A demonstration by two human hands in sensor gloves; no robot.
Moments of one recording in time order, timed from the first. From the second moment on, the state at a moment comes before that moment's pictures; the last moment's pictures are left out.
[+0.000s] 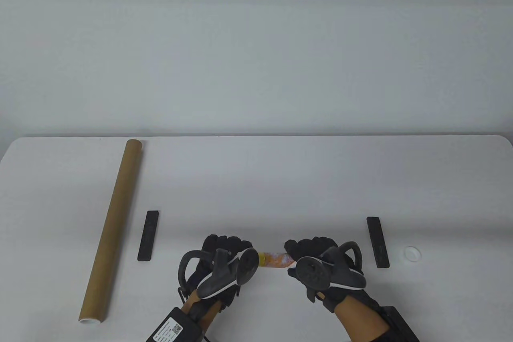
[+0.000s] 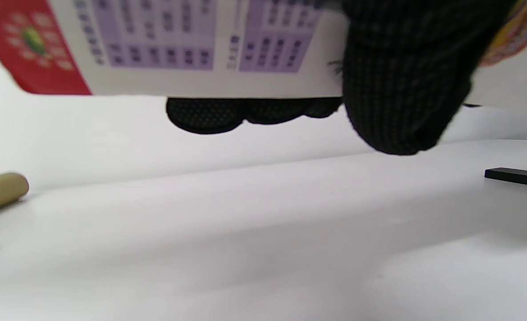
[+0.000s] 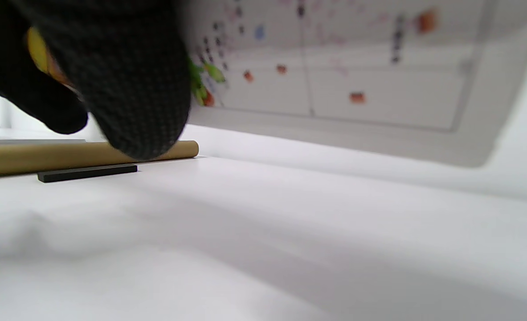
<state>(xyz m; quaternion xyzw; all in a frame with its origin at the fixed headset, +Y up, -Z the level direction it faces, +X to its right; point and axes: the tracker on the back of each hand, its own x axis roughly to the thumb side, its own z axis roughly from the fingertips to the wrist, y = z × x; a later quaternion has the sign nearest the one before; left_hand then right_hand) -0.093 -0.681 -0.312 0.04 -0.13 -0.03 0.99 0.112 -0.686 -0.312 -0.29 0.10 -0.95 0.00</state>
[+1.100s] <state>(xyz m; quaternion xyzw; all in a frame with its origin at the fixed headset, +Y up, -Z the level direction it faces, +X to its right) -0.088 -0.679 -0.308 0.09 -0.14 -0.05 0.98 0.118 -0.686 -0.320 -0.28 0.06 -0.96 -0.04</state>
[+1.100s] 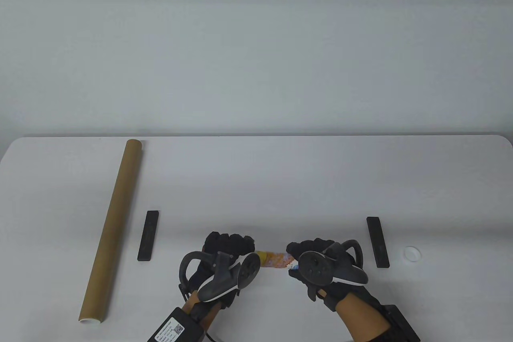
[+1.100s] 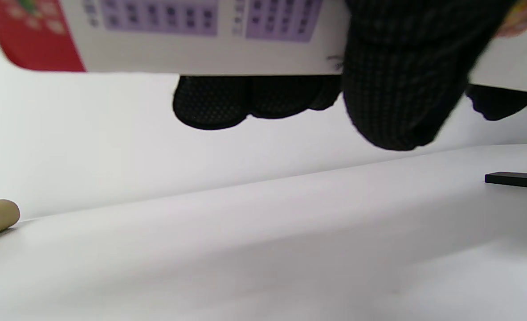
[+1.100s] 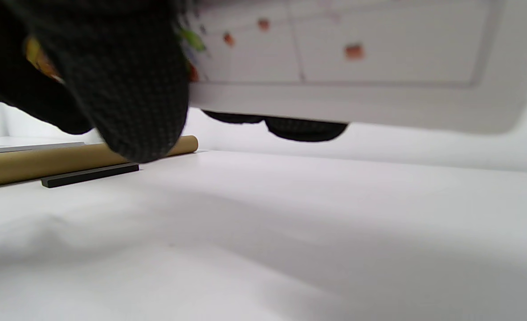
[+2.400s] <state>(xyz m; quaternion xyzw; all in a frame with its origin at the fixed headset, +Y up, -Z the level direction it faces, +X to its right) -0.098 -0.681 -0.315 0.06 -0.13 -0.05 0.99 0.119 -0.692 -0.323 -0.28 0.03 -0.96 -0.04</state>
